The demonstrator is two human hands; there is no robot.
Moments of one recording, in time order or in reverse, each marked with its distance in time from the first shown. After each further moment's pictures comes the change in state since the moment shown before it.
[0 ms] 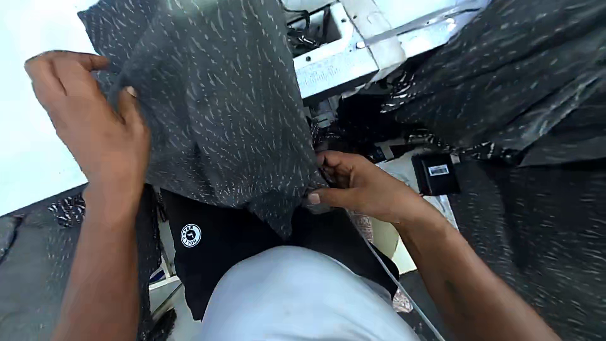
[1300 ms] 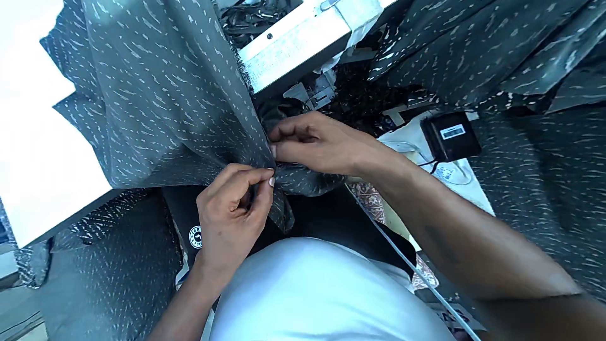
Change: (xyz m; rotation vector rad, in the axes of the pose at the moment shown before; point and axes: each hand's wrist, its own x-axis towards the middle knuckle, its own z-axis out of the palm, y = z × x) left_hand -0.111 0.121 0.046 -0.673 -0.220 0.111; right_hand 0.048 -0.011 -0.005 -0.259 0.012 -0.064
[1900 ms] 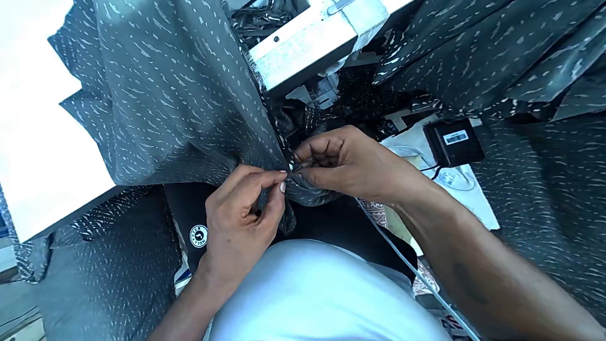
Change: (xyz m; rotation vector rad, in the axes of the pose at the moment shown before) left_hand 0.002 0.012 0.001 0.004 -0.013 0.024; right_hand -0.039 -0.003 0.006 0.244 0.065 0.003
